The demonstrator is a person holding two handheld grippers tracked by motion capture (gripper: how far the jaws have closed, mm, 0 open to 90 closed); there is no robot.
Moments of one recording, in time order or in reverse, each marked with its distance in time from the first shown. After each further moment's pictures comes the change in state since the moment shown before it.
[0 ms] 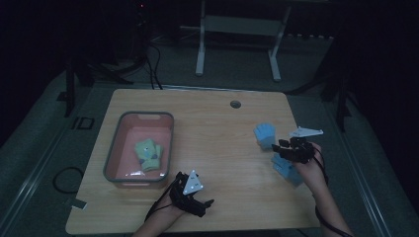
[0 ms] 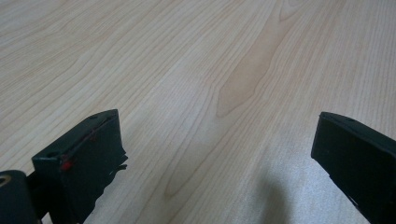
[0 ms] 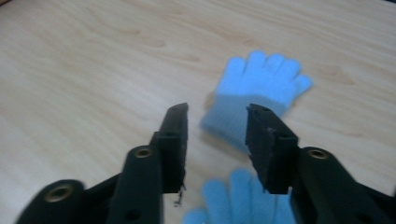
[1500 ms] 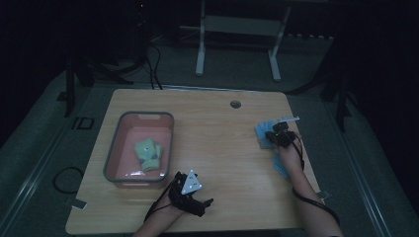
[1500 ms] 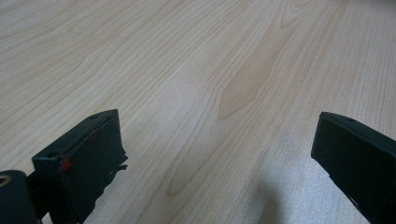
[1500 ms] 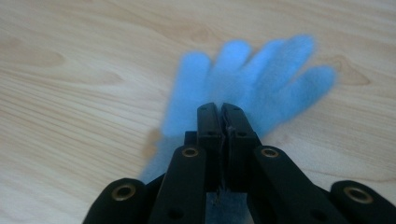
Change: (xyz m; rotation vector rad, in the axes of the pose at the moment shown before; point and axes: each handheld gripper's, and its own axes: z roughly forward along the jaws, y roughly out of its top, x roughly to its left) left arm 0.001 0.000 -0.003 -0.018 0.007 -0.019; right arm -0.028 0.015 0.095 0.095 -0.123 0.130
